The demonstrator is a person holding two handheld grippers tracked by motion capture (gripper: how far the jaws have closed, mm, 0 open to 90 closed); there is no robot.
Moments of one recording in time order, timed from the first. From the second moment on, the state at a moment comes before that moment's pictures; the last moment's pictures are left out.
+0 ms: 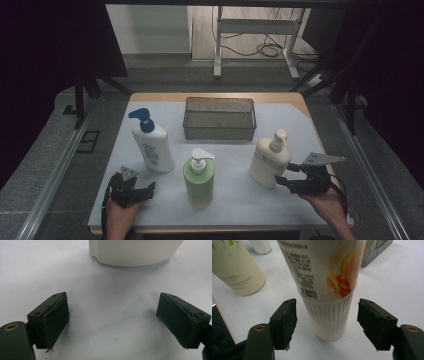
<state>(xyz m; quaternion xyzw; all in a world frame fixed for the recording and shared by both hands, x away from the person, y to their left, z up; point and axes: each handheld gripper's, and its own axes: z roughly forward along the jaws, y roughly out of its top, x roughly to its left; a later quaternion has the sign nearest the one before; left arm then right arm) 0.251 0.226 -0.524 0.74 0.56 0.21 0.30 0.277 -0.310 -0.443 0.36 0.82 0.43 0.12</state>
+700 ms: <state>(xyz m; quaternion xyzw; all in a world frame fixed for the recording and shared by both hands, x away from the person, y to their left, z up) 0.251 0.226 -0.524 0.74 0.56 0.21 0.30 0.293 -0.290 -0.424 0.35 0.81 0.44 0.14</state>
